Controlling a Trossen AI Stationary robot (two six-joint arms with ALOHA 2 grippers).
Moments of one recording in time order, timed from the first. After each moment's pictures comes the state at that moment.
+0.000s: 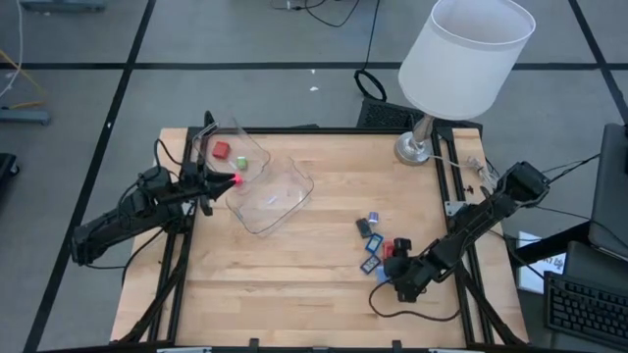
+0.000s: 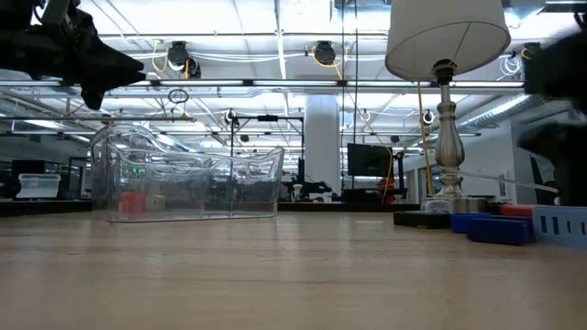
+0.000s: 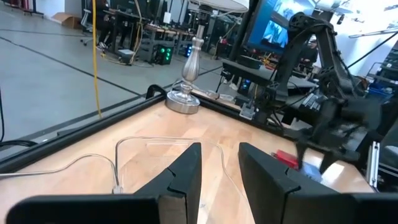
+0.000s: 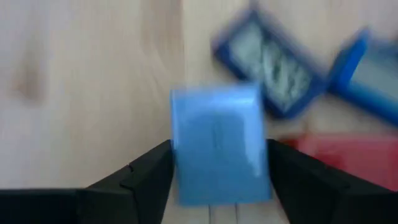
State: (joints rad) left arm 0.46 0.02 0.22 -0.22 0.19 -0.27; right arm 0.72 1.48 0.64 -0.39 0.25 0.71
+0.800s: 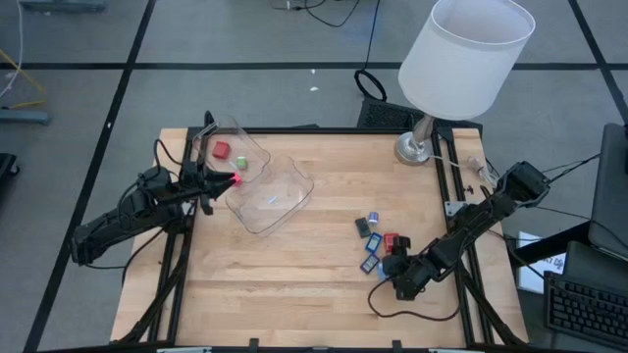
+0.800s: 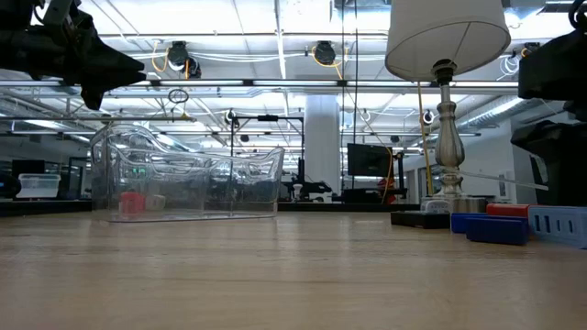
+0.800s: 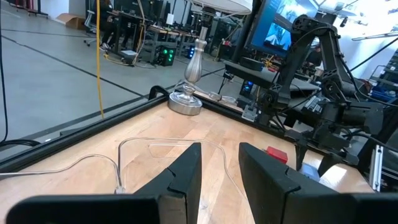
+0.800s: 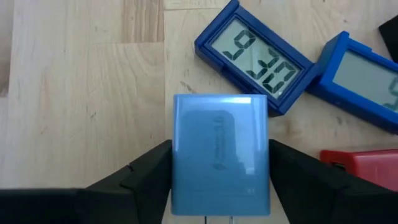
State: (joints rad) left arm 0.46 0.02 0.22 -0.21 0.17 -0.28; right arm 0.71 1.48 0.65 -0.35 0.28 0.69
